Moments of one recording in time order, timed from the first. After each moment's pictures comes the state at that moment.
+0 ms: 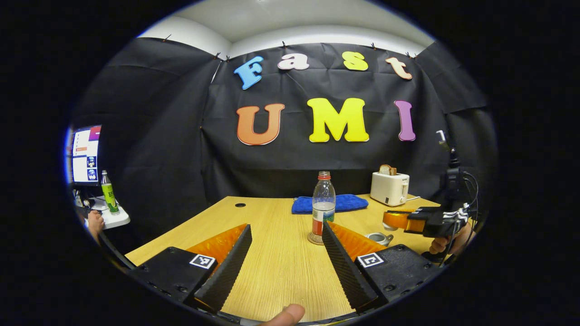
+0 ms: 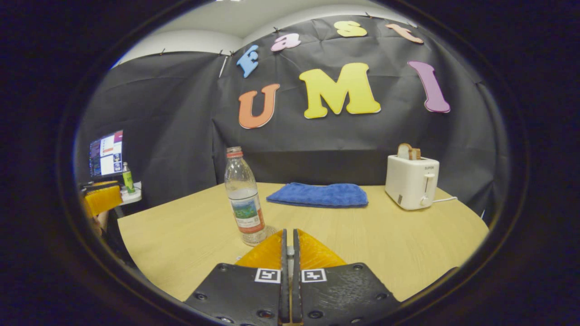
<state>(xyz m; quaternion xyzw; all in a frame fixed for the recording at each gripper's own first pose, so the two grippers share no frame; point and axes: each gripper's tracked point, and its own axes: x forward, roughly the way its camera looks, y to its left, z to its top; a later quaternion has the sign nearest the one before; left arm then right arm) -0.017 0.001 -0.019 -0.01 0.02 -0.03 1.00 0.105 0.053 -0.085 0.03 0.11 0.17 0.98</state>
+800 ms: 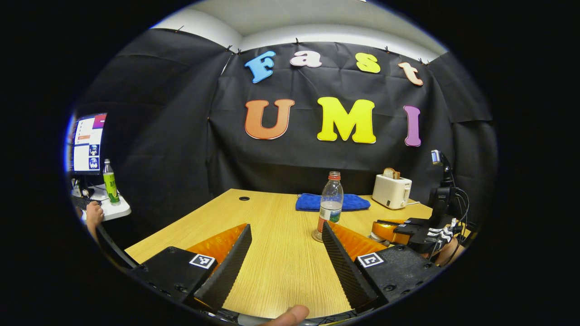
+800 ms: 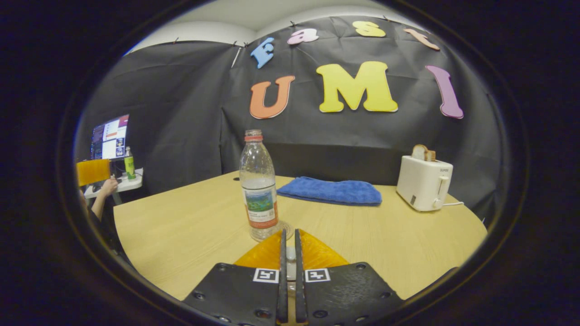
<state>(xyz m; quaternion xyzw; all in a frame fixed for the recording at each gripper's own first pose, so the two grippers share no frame) -0.019 0.025 -0.024 -0.05 0.04 -0.02 1.00 0.110 0.083 -0.098 0.00 0.11 0.18 0.98</state>
